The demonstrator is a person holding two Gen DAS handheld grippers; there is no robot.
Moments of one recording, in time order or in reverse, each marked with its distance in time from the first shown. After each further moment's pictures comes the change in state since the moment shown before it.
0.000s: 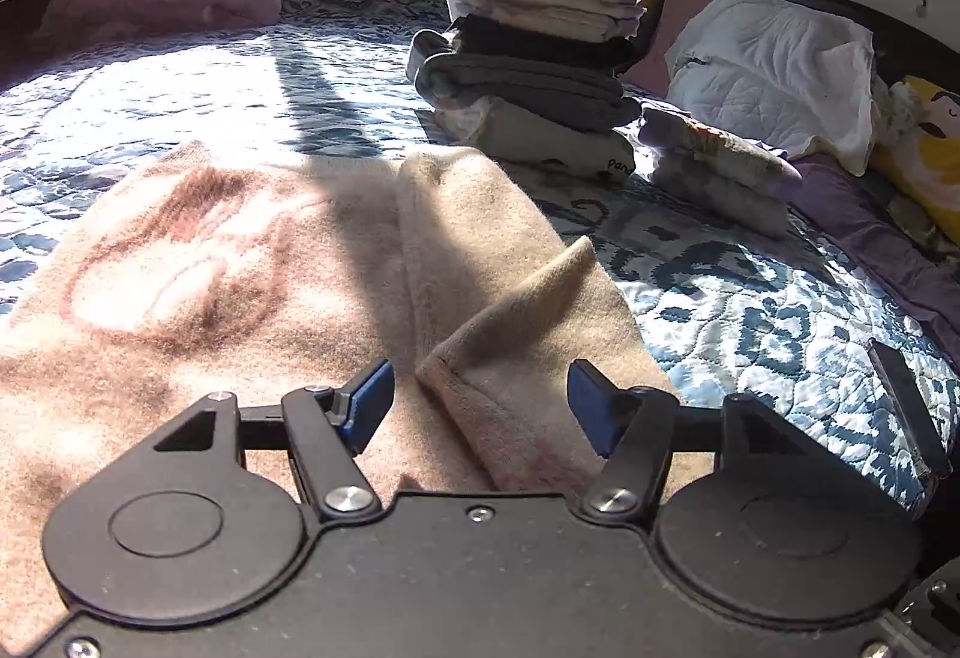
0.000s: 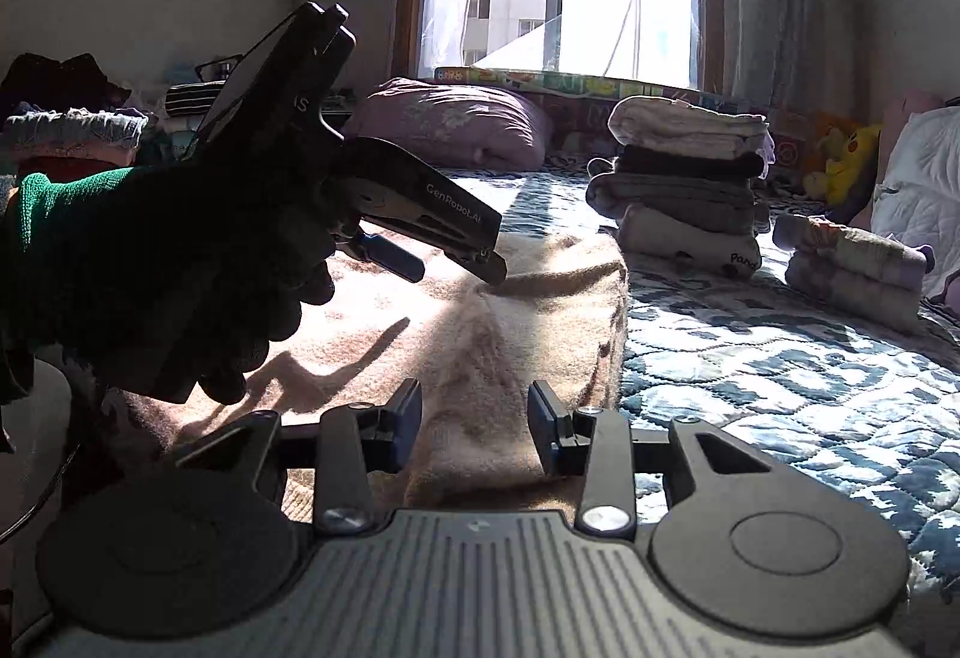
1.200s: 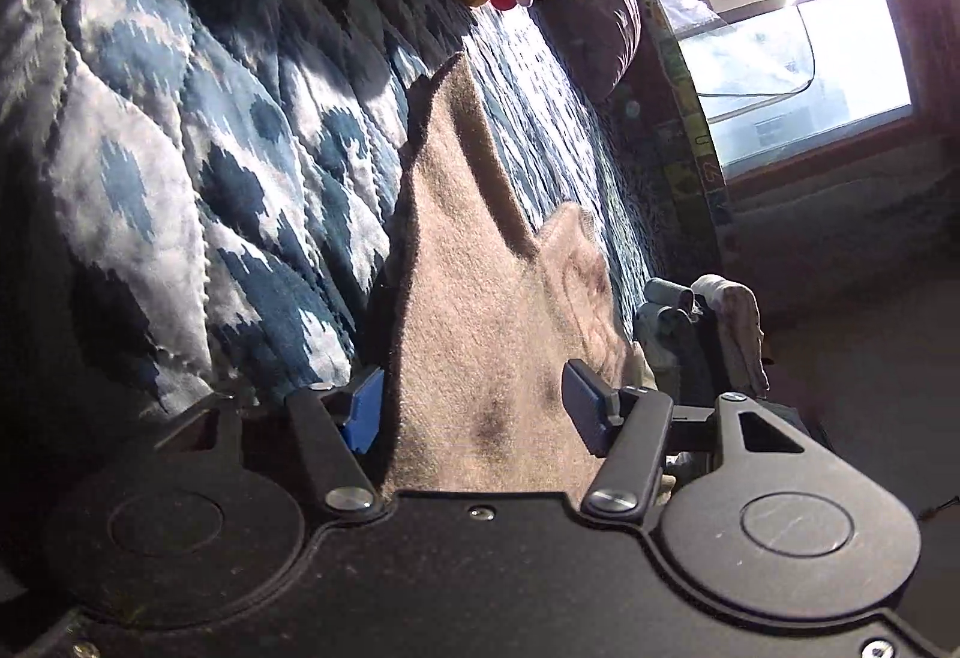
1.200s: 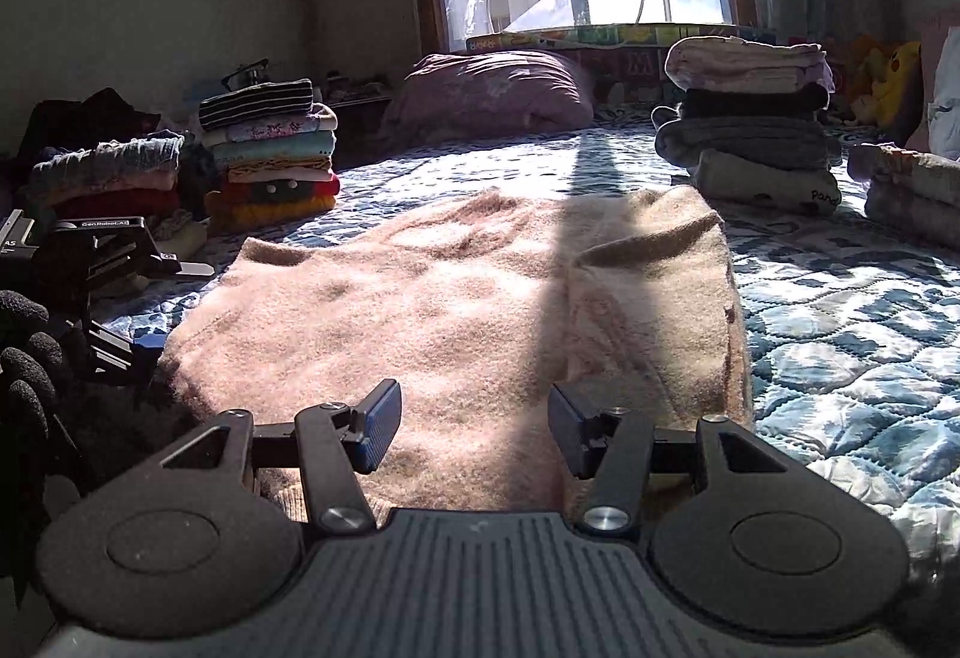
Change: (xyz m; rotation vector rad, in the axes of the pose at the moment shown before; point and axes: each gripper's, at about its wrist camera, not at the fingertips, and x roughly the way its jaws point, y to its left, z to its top) left arm -0.158 0.225 -0.104 -0.999 -0.163 -0.062; right arm 0.028 0.023 0.012 0.152 0.082 0.134
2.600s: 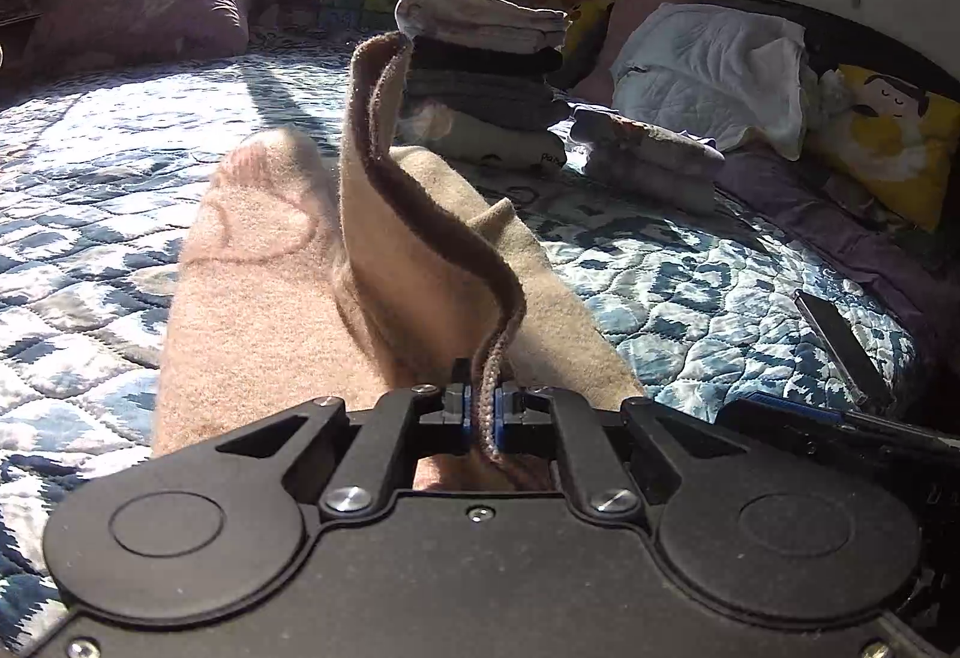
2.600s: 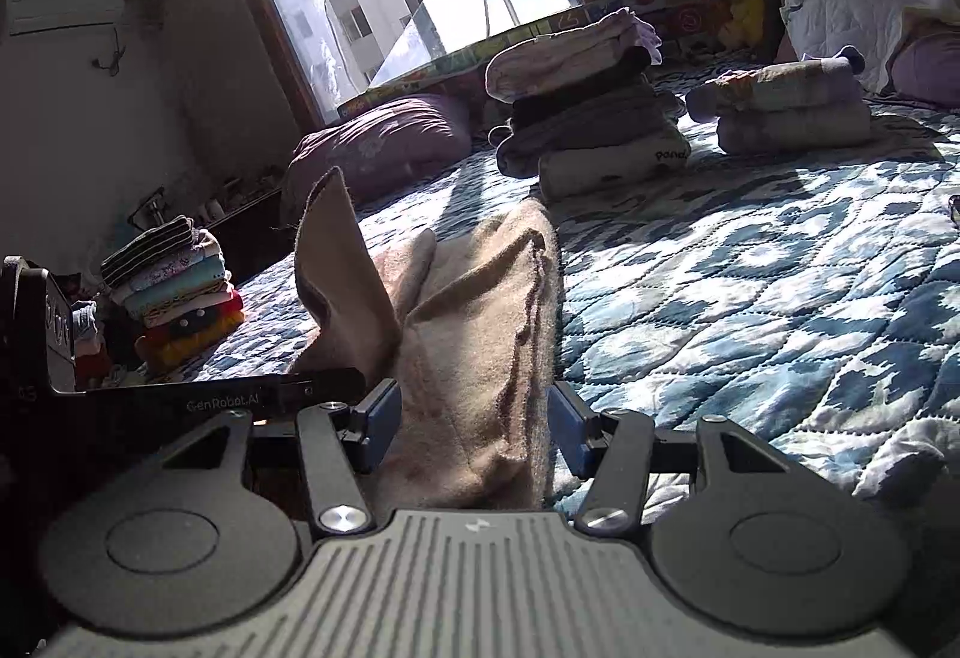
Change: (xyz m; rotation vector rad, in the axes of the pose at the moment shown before) left arm 0.115 -0.172 -0.193 1.090 0.180 -0.032; right arm -0.041 -0.094 -0.001 0.342 -0.093 -0.097
